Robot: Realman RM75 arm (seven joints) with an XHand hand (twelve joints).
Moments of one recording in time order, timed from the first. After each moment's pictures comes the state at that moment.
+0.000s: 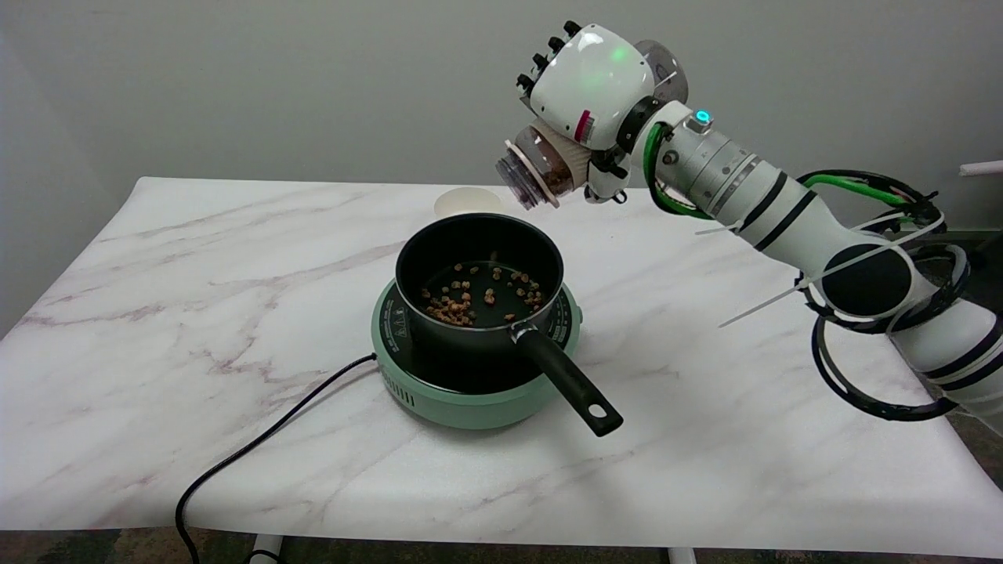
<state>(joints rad) 0.34 -0.75 -1.88 1.86 -1.72 0.06 1.88</state>
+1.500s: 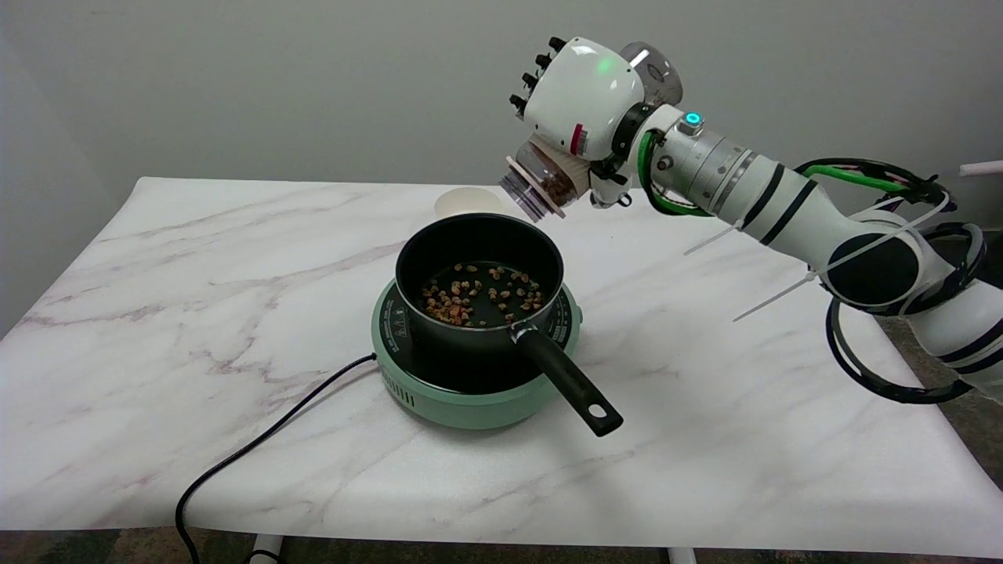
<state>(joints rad) 0.40 -0.68 -1.94 1.86 -1.80 0.13 1.94</state>
